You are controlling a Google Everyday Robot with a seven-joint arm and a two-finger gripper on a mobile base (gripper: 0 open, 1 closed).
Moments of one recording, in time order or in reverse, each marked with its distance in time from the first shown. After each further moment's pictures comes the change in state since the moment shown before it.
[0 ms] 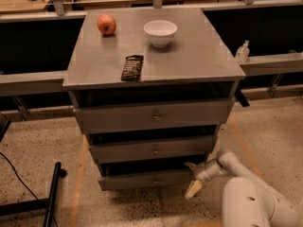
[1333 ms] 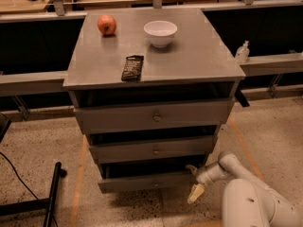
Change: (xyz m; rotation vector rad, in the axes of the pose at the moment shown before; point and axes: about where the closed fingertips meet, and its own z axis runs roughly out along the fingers) arm 0.017 0.019 0.000 -0.055 0.011 0.021
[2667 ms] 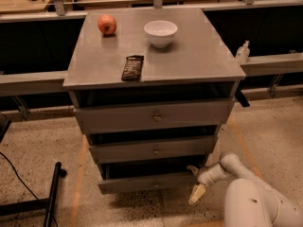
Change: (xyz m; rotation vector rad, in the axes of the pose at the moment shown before) arm -0.001 0.006 -0.005 -0.006 -0.002 0.004
